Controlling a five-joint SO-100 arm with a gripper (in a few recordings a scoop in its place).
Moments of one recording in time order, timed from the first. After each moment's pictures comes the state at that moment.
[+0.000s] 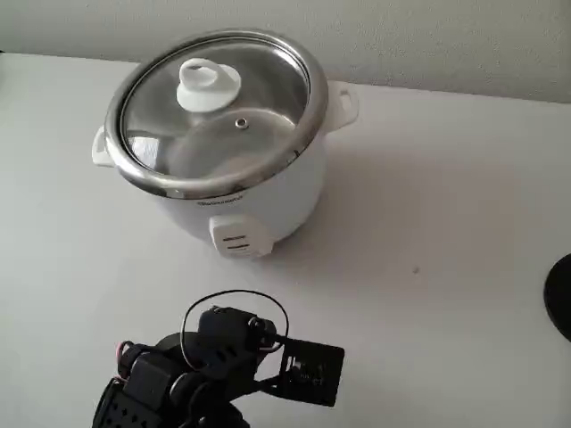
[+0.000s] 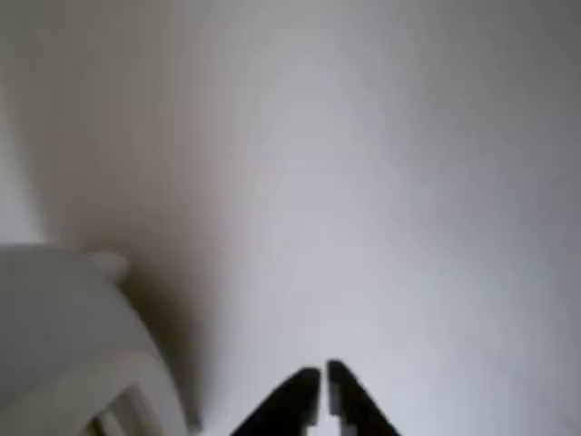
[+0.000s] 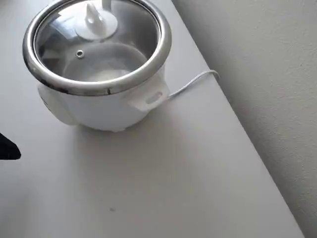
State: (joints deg) arm 4.5 188.4 168.2 75.4 -3.5
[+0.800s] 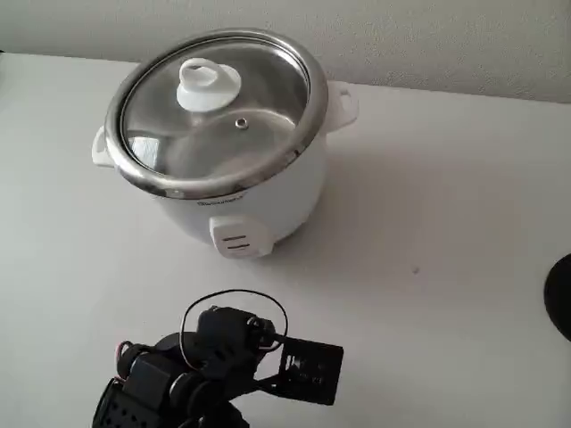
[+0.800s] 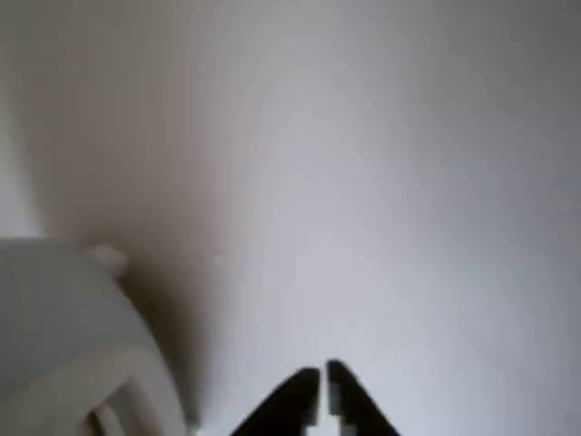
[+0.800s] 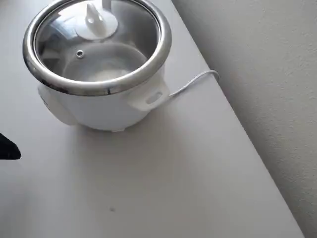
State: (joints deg) arm 3.4 188.4 168.2 75.3 -3.5
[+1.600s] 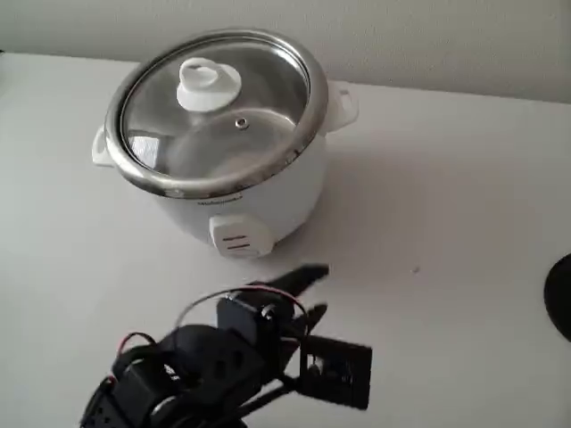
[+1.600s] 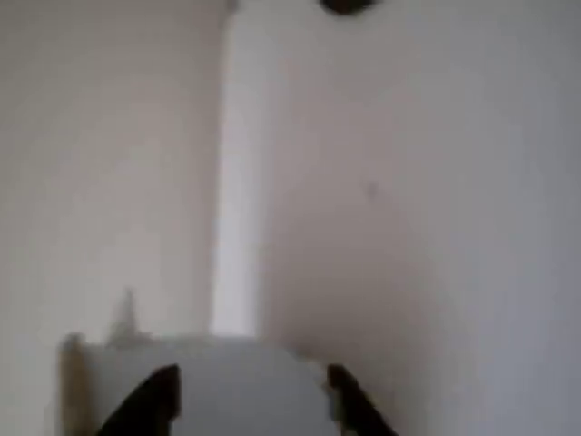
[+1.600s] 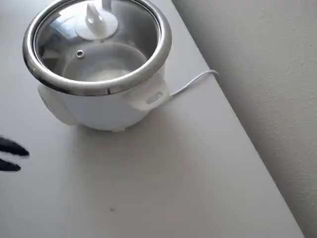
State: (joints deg) arm 21.0 187.9 152.1 56.2 -15.3
